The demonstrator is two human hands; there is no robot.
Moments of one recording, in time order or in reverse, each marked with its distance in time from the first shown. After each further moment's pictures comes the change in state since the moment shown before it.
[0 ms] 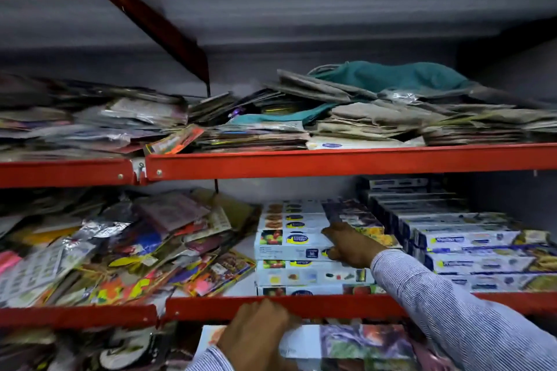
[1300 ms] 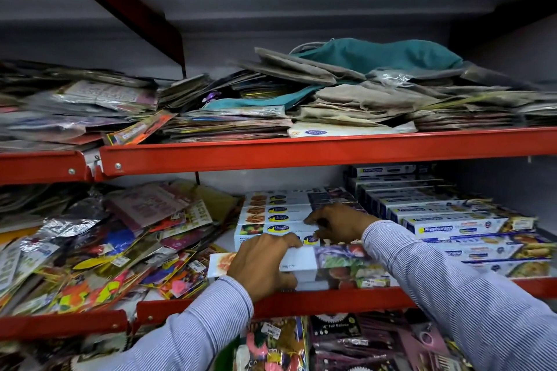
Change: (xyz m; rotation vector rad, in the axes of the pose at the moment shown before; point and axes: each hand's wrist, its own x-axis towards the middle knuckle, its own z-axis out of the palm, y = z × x) left_hand 0.104 -0.025 -0.003 0.116 0.146 -0.070; right_hand 0.028 0.026 -0.022 0.007 -0.047 -0.039
